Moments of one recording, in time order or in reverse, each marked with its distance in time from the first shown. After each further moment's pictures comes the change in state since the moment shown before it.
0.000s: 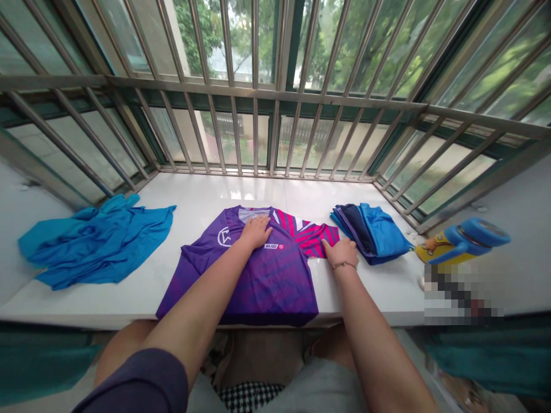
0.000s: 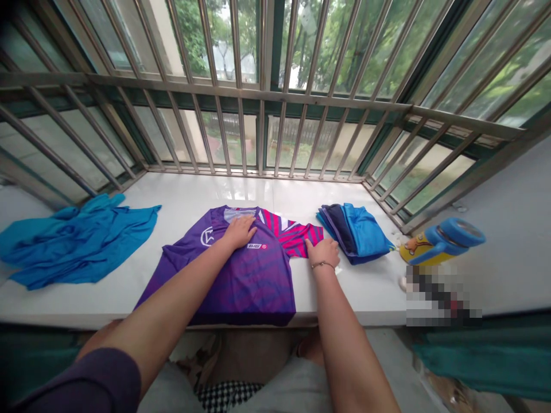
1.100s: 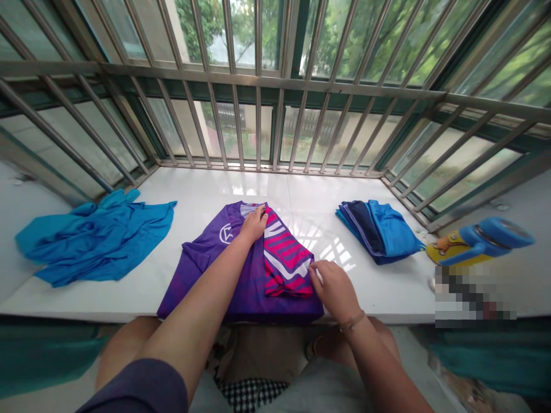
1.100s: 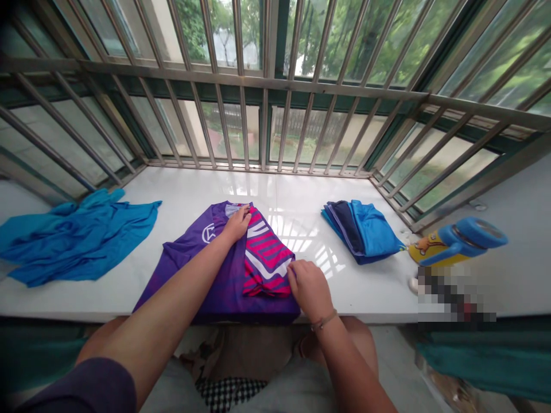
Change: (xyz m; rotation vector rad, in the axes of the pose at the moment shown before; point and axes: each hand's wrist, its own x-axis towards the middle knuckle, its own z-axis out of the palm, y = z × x) left_hand 0.010 -0.024 0.007 -0.315 0.151 -0.156; right_hand -0.115 0.024 -0.015 0.028 -0.157 -0.935
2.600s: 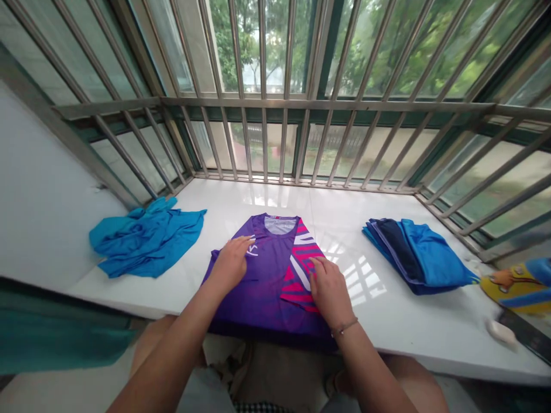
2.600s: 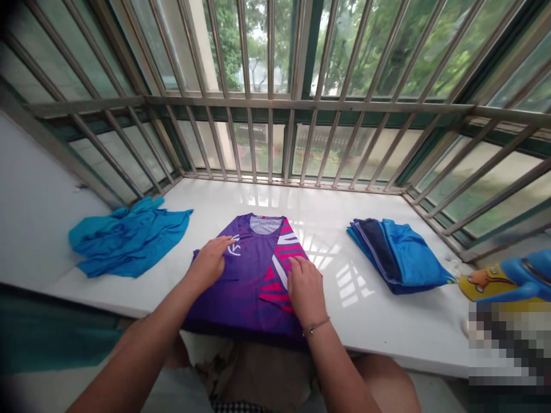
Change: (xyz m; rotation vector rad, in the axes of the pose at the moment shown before) left_hand -0.143 -0.039 -0.119 0.327 0.115 0.189; right_hand 0.053 -0.049 0.036 -0.084 0.057 -0.008
